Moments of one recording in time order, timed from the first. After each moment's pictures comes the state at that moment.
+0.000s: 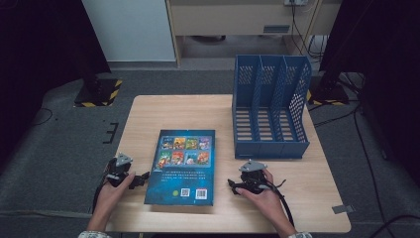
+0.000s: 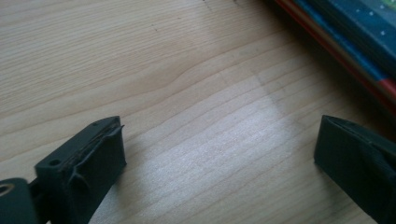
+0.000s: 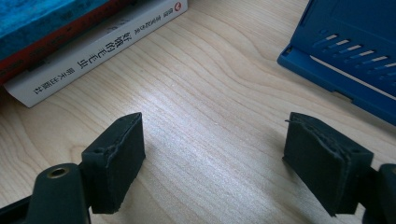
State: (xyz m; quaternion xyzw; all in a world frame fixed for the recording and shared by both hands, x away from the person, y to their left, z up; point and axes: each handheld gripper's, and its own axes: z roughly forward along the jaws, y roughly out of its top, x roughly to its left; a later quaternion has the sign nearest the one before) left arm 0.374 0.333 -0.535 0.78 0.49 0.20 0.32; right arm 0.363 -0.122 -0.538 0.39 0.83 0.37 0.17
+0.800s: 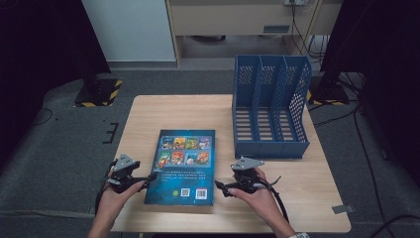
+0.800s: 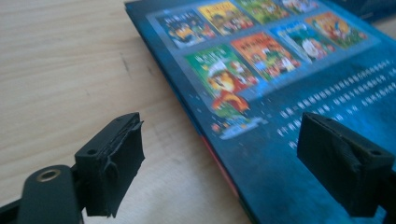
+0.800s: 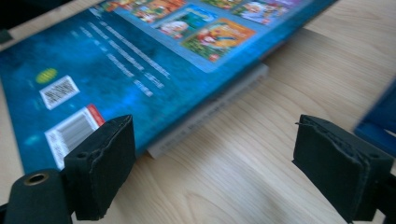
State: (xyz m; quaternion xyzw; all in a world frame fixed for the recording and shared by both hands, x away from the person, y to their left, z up) left arm 0.337 0.292 -0.487 0.78 0.46 0.18 0.39; right arm 0.351 -0.094 -0.496 0.35 0.82 0.45 0.10
